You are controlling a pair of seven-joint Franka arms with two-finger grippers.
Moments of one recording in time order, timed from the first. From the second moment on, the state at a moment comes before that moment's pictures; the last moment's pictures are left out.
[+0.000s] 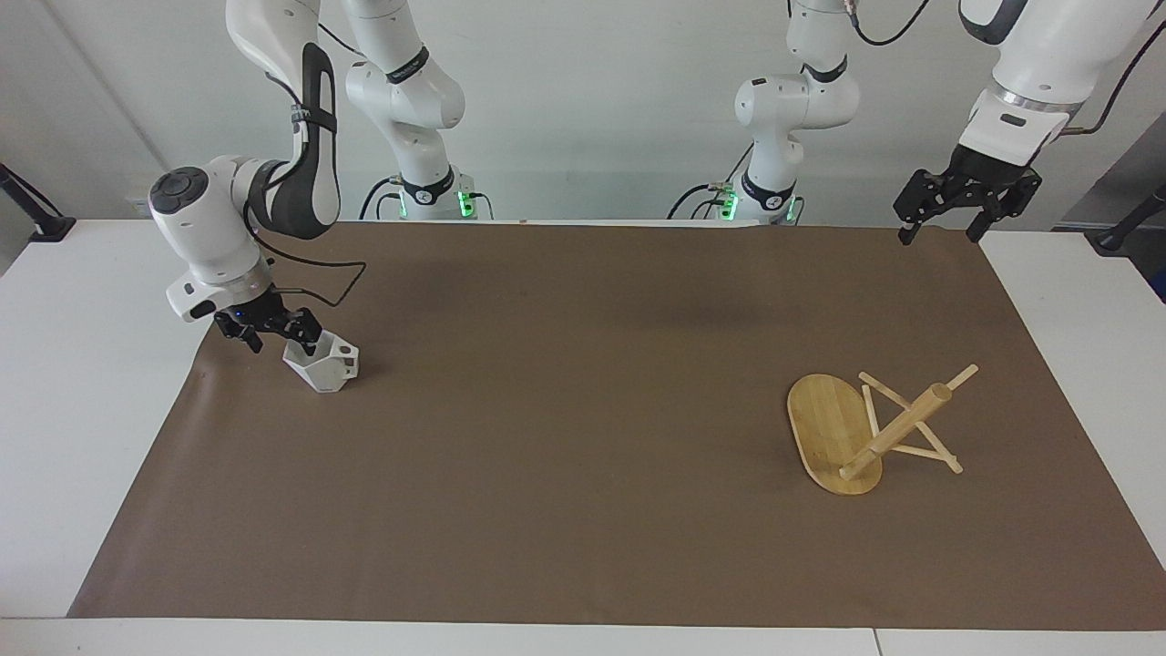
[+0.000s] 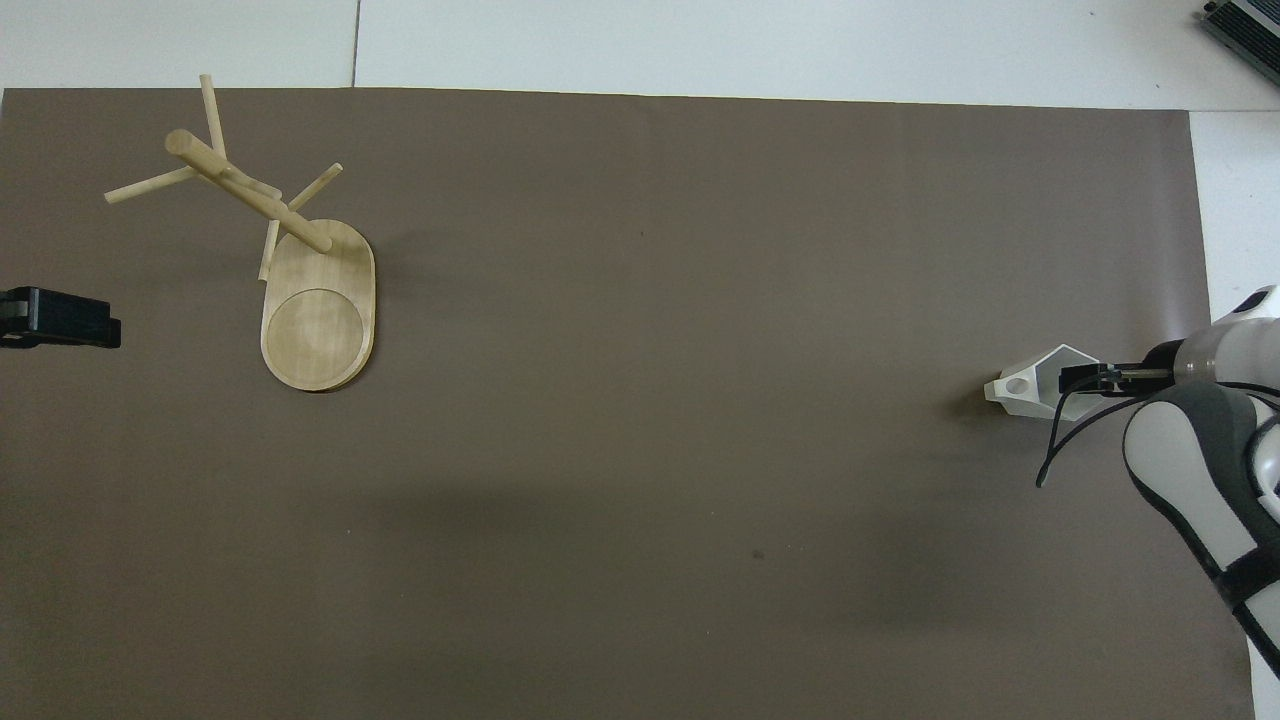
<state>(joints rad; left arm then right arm) 0.00 -0.11 -0.04 -1.65 0.01 1.61 -0.03 -0.34 0.07 0.09 -2.18 -0.03 2.30 -0.18</state>
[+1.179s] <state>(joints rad) 0.00 -0.11 -0.04 -1.66 0.01 1.60 -0.03 -0.34 0.07 0.09 -2.19 -0.03 2.23 -0.18</state>
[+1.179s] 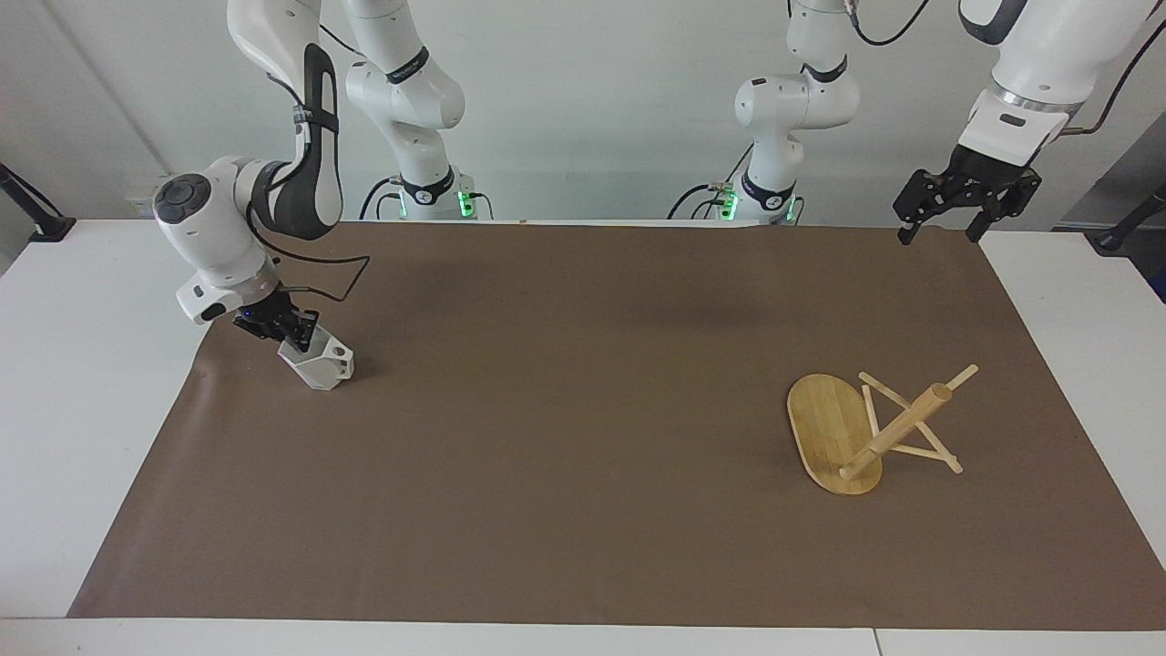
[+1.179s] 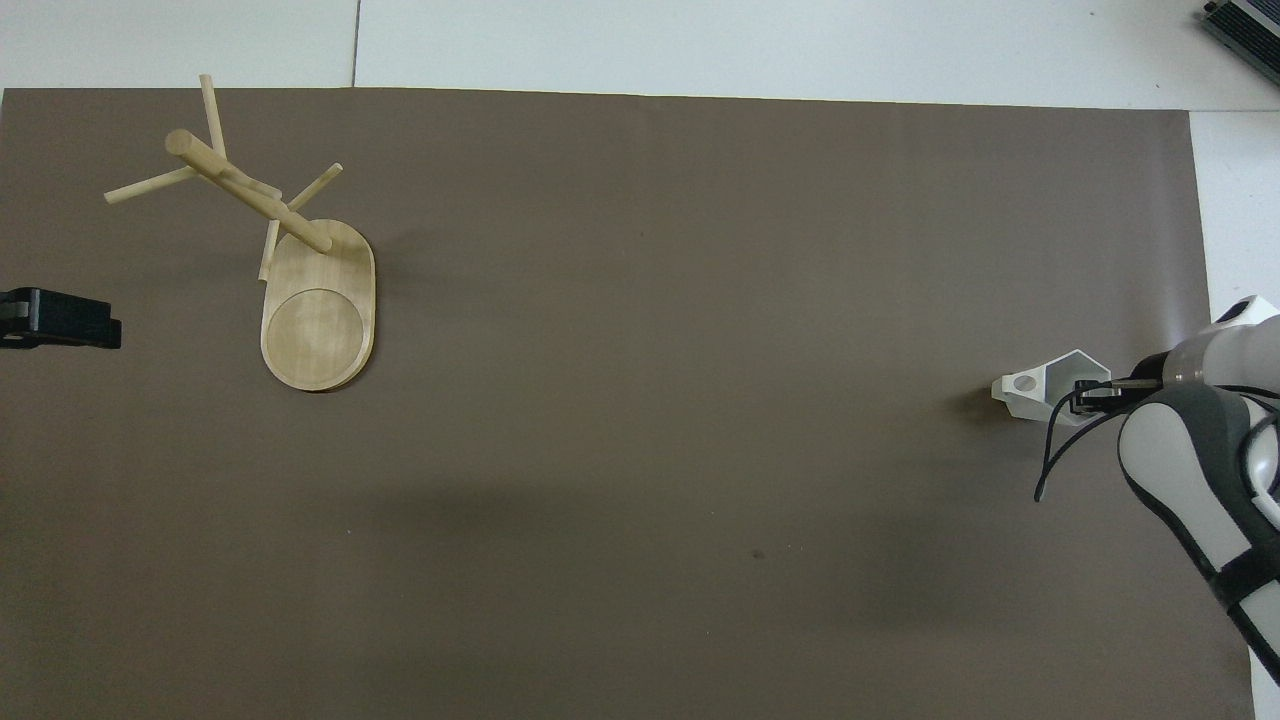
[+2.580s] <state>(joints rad) 0.00 -0.11 -0.06 -1.66 -0.03 1.60 -0.03 -0.34 0.06 0.10 -2.03 -0.02 2.01 -0.15</state>
